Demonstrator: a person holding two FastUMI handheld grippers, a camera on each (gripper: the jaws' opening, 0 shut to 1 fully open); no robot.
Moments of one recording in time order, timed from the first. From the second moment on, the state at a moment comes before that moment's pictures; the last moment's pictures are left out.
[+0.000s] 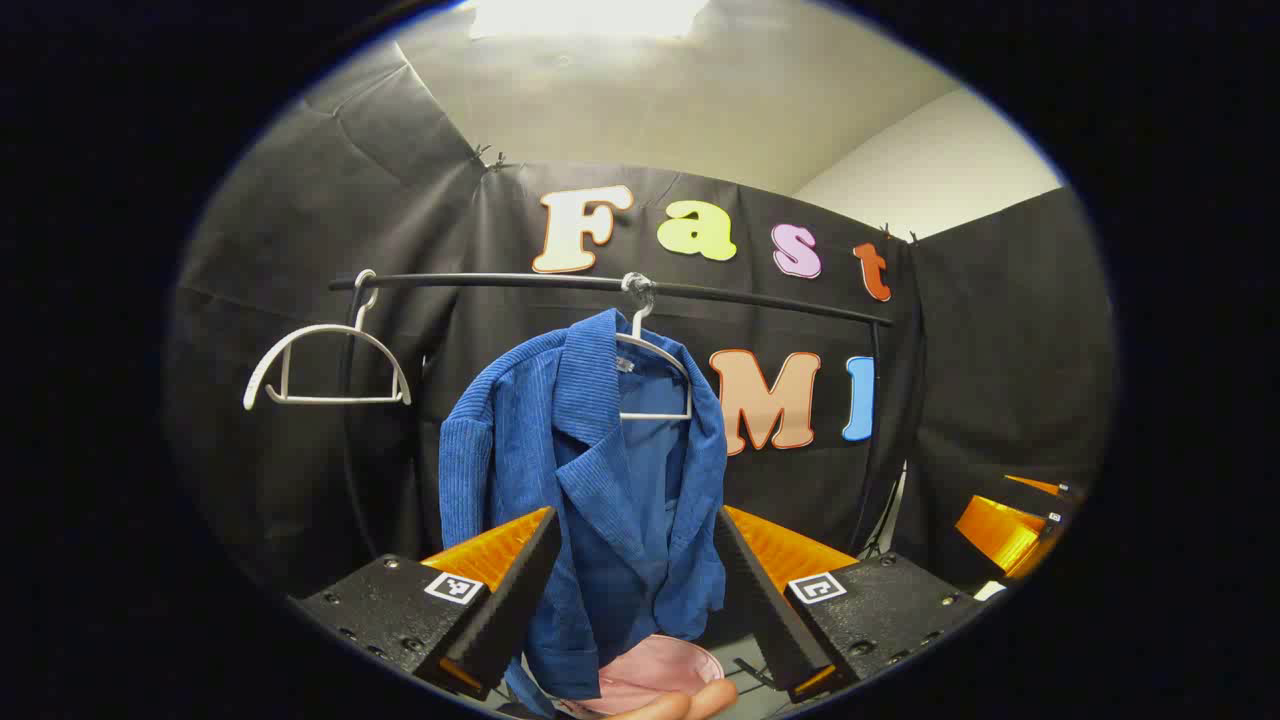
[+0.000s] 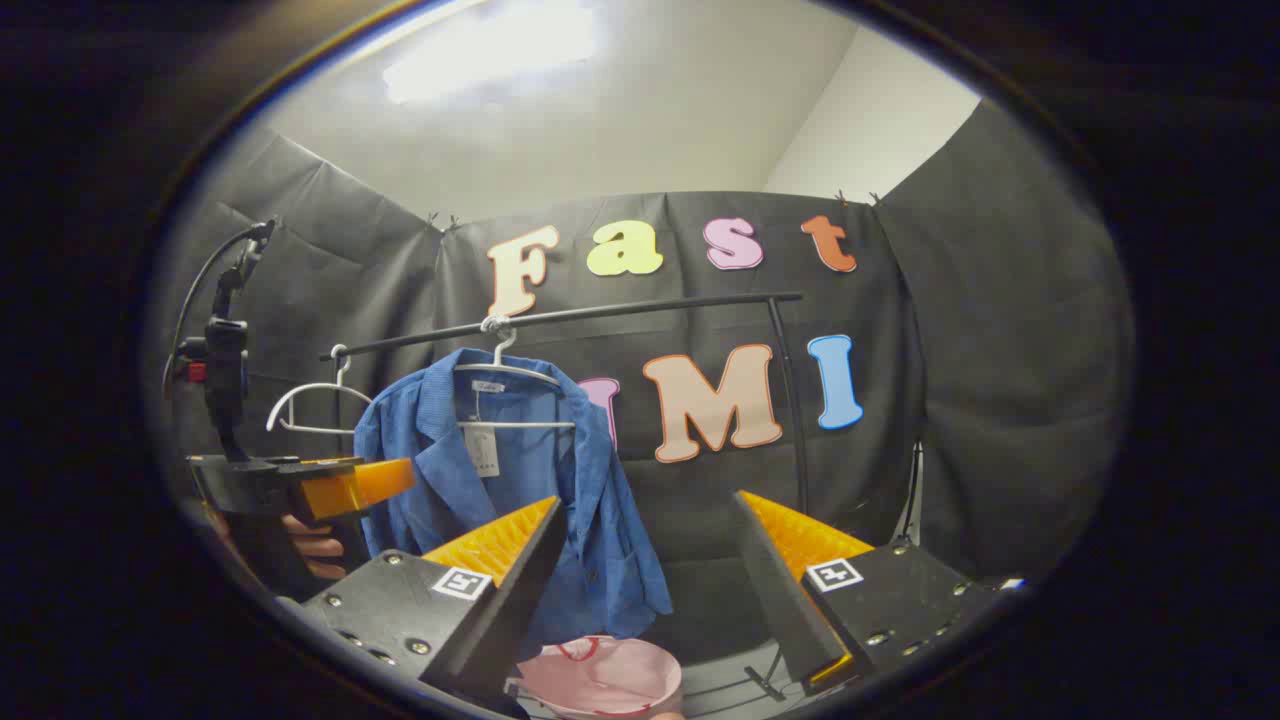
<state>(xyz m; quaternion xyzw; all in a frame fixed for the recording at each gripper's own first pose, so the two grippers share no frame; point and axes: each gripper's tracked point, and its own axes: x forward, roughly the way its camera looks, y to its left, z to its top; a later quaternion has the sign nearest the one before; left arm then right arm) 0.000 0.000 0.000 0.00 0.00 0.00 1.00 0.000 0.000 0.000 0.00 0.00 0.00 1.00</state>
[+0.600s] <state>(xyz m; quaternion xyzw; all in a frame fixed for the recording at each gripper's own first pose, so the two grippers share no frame) 0.013 -0.021 -0.034 0.02 0.02 0.00 1.00 0.030 0.005 -0.028 -0.01 0.02 0.01 1.00</state>
